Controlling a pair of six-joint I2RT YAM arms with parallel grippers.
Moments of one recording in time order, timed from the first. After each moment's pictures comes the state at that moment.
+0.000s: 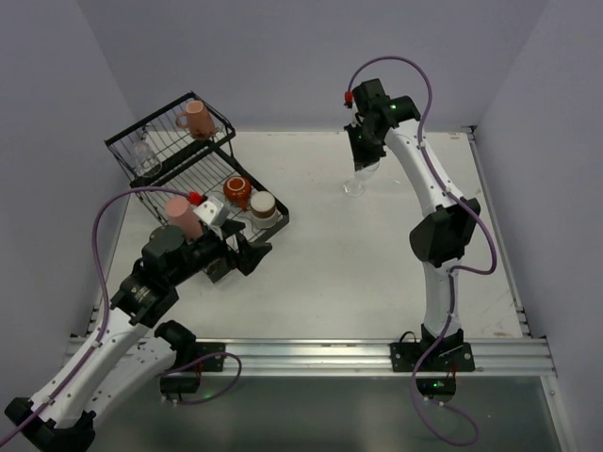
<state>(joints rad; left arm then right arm) -0.56 0.61 0.69 -0.26 0.26 -0.20 0.37 2.14 2.36 -1.31 0.03 0.14</state>
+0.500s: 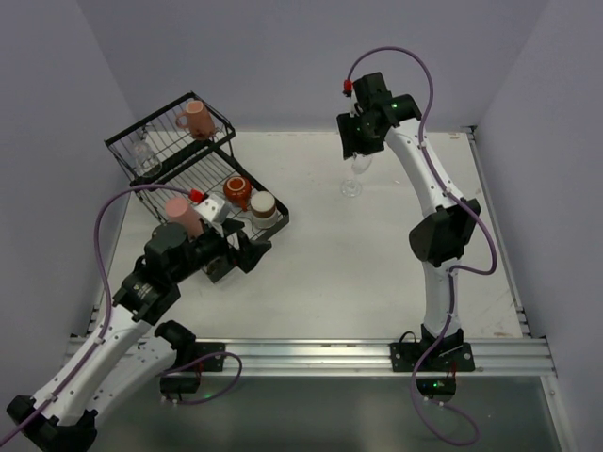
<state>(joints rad) -0.54 0.63 0.69 -0.26 0.26 -0.20 0.37 2.15 2.39 -1.21 0.03 0.13</state>
